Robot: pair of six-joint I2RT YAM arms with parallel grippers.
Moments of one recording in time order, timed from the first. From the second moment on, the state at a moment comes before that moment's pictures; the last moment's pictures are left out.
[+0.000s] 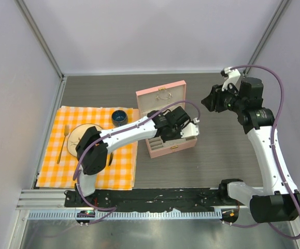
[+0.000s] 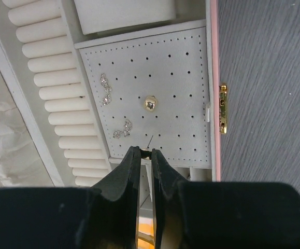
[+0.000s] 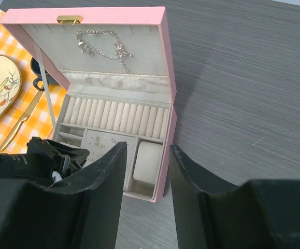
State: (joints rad) left arm -1.04 1.92 1.66 -0.80 -0.10 0.51; right arm 0.05 1.11 1.23 -0.58 -0.46 -0.01
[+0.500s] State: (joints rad) left arm -1.04 1.98 1.69 -0.84 -0.12 0.55; right arm 0.04 1.09 1.21 -0.58 -0.46 -0.01
